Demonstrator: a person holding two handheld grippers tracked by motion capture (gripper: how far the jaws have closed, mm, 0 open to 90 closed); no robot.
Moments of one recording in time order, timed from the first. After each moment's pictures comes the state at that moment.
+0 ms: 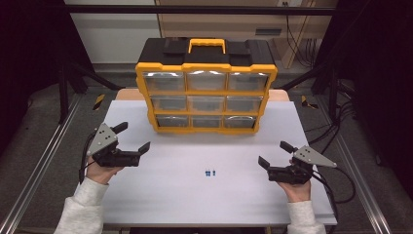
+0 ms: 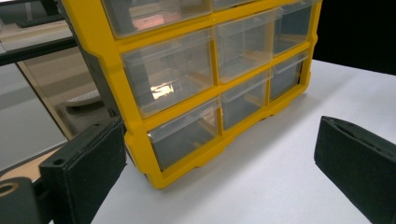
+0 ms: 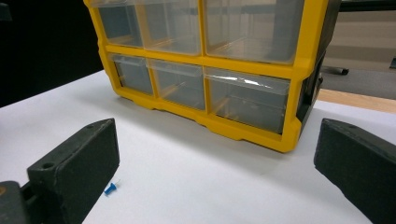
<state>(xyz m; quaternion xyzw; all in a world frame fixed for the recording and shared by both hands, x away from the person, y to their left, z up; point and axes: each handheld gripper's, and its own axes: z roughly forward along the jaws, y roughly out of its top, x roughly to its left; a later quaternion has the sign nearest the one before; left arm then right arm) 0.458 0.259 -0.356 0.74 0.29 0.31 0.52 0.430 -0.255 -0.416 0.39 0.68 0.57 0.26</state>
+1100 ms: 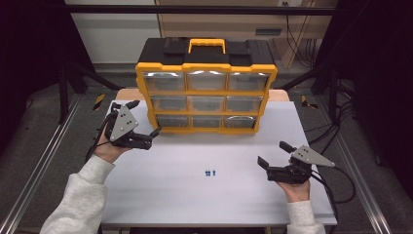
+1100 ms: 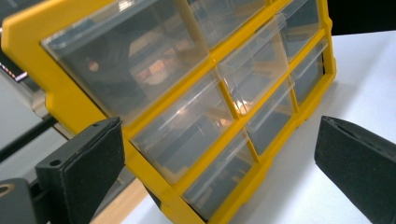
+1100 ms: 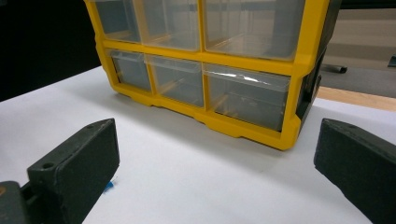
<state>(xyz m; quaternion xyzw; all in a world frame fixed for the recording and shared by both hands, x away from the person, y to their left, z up) 0.490 0.224 -0.319 0.78 0.17 0.40 0.46 0.432 -0.253 -0.418 0.39 0.68 0.56 0.26</state>
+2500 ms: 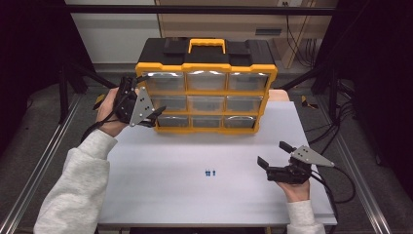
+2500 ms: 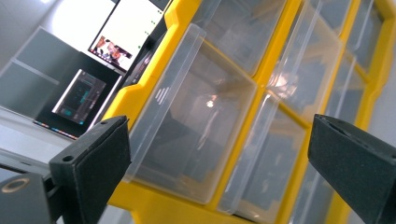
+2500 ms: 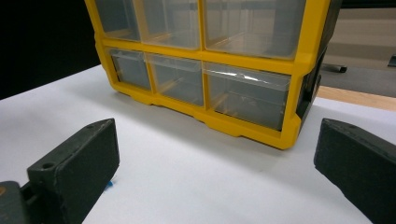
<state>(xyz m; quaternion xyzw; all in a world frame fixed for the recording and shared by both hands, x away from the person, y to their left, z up) 0.527 0.198 -0.278 0.79 0.02 0.52 0.32 0.432 -0.252 -0.419 0.39 0.68 0.56 0.26</state>
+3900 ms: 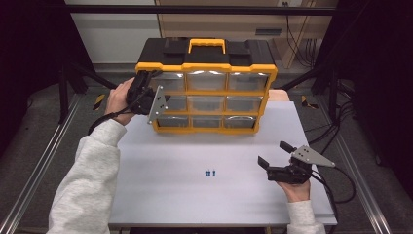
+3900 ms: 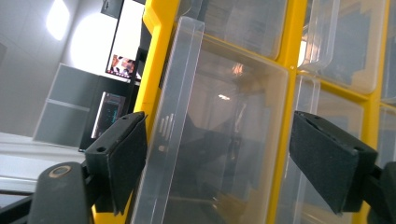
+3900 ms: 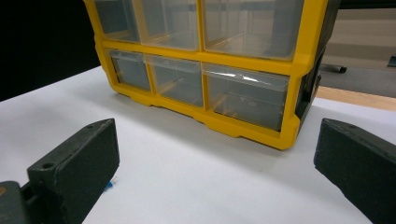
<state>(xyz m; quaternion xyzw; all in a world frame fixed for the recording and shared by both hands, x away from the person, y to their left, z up) 0.555 0.178 -0.285 0.78 -0.07 0.58 0.23 0.433 -0.254 -0.418 0.39 0.68 0.56 0.27</state>
